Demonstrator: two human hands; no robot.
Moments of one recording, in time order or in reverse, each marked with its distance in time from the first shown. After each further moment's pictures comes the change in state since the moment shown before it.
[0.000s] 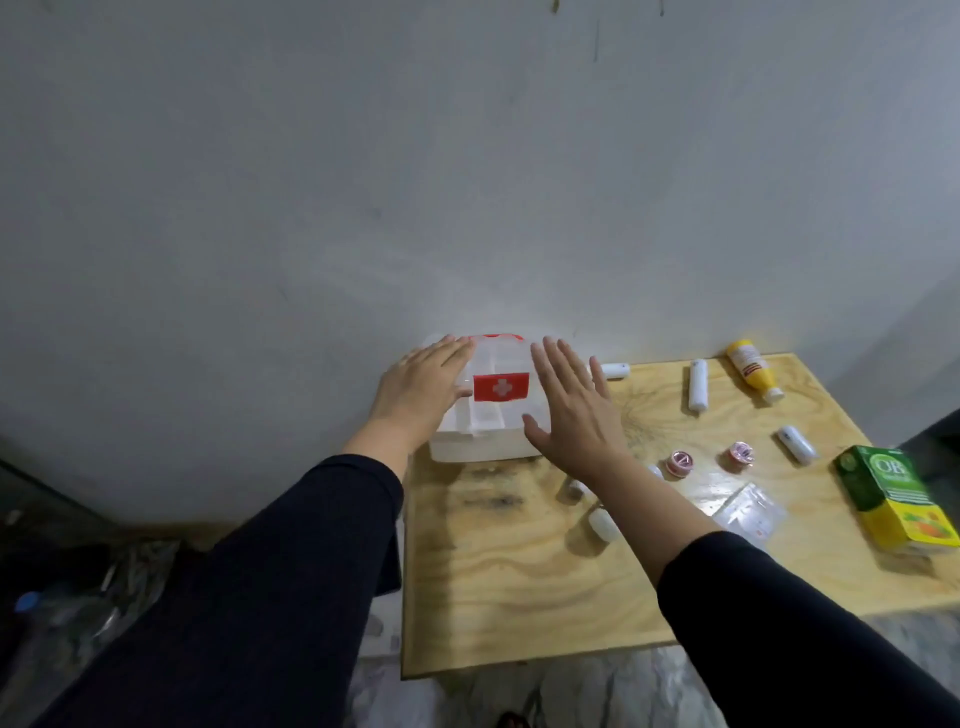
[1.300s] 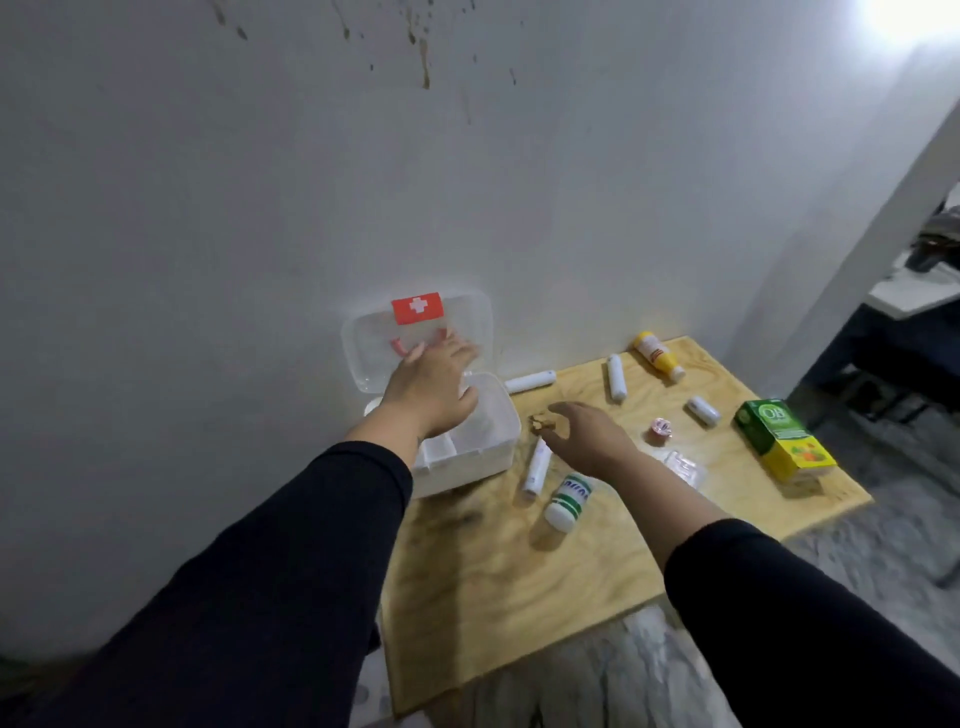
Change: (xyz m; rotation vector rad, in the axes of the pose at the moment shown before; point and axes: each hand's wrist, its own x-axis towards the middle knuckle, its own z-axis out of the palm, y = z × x) left_hand 0.031 0.068 -0.043 -0.067 -0.136 0.200; right_hand -0.045 0.041 -0.043 0.304 -0.276 0.540
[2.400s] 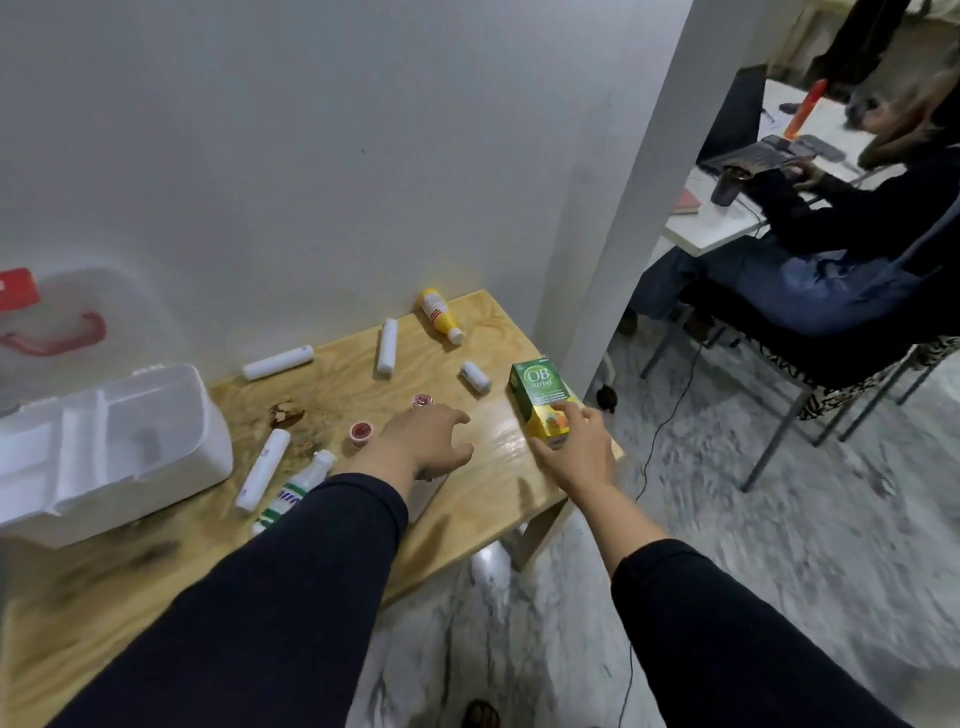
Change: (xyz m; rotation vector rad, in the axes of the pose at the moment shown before) left_hand 0.116 0.284 0.150 -0.116 -0.525 0.024; right_hand -0.021 0.320 -0.054 0.214 0.270 0.453
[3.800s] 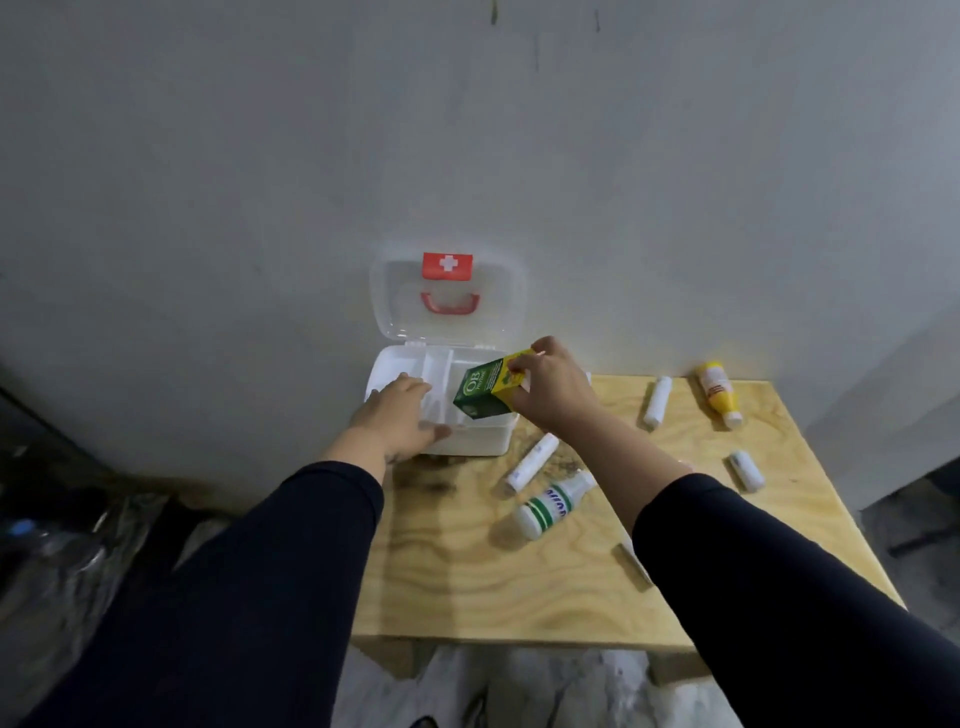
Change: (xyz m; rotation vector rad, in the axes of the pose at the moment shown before) left_hand -0.189 -0.269 -0.021 -0.253 0.337 -0.572; right_hand -0.088 -0.322 0.111 -0.189 -0.319 -0.895
